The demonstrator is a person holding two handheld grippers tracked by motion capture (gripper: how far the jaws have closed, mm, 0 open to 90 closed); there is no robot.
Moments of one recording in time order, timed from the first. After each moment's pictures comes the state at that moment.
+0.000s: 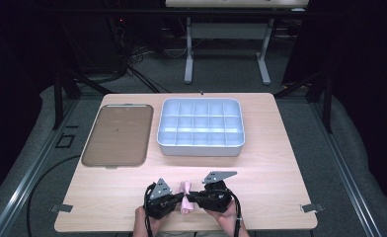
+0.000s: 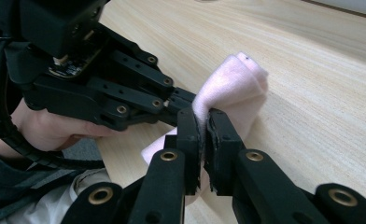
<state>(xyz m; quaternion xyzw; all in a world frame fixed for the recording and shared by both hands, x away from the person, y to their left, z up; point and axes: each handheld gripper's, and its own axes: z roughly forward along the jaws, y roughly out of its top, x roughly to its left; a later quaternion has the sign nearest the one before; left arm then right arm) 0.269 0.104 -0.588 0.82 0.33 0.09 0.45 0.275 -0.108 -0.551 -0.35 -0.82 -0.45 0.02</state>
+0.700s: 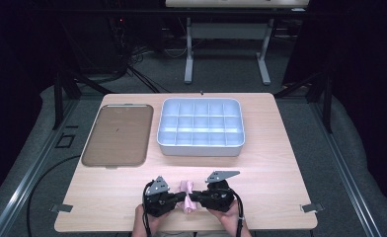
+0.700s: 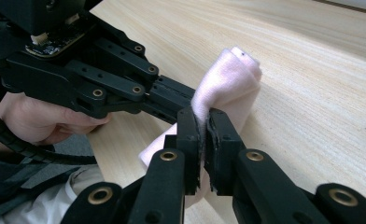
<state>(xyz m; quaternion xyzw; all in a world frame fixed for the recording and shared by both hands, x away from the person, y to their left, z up) 0.269 0.115 -0.582 0.81 0.34 0.05 0.48 0.278 -0.116 -0.555 -0.36 -0.81 -0.46 0.02</state>
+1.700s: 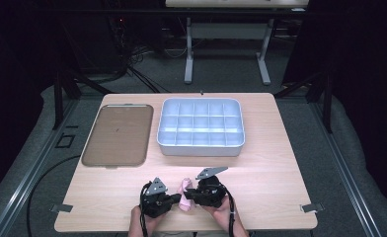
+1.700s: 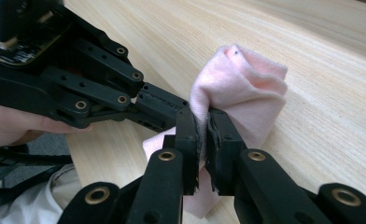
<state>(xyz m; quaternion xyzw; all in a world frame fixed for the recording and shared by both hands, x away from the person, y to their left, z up) 0.272 0.121 -0.590 0.82 0.36 0.06 0.44 0.294 -0.092 -0.560 -0.36 -0.84 -0.41 0.01</state>
